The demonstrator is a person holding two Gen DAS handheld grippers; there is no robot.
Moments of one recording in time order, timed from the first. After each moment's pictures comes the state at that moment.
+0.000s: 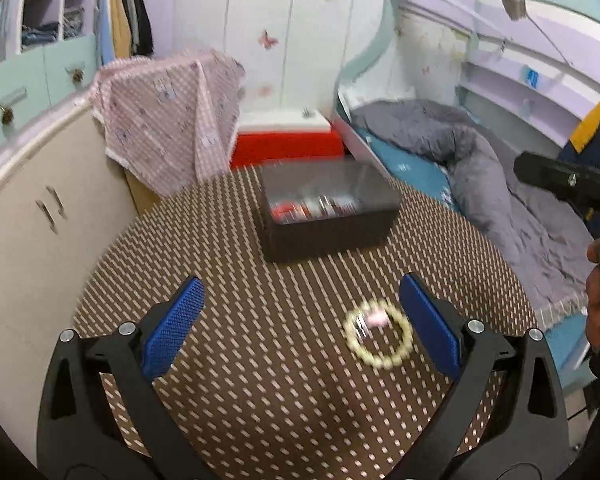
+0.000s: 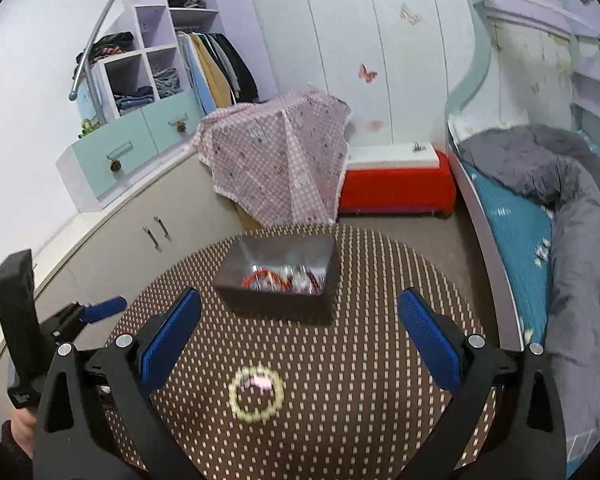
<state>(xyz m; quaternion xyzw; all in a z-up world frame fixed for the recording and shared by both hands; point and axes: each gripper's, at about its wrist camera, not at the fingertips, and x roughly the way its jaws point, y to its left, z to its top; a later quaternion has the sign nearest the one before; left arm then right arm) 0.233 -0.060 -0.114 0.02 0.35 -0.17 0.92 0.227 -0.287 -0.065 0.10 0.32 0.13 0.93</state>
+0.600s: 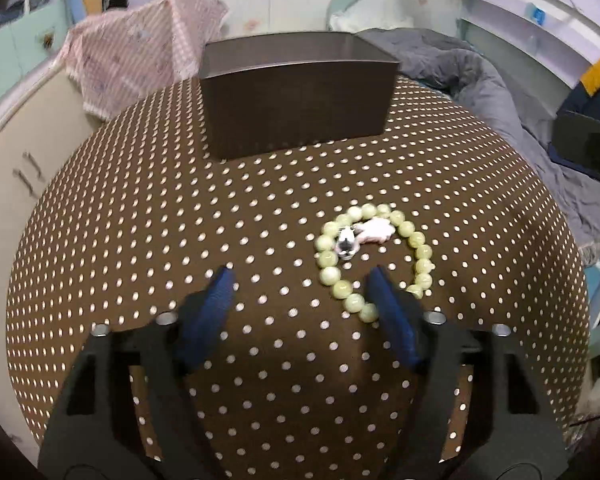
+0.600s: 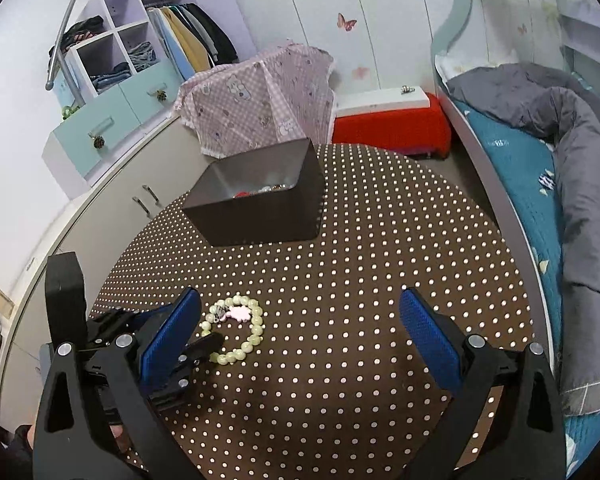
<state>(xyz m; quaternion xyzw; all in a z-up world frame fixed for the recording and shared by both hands) 0.242 -0.109 -0.196 0.08 0.43 -0.18 0.88 0.217 -0.295 -0.128 0.13 0.39 0.13 0.90</state>
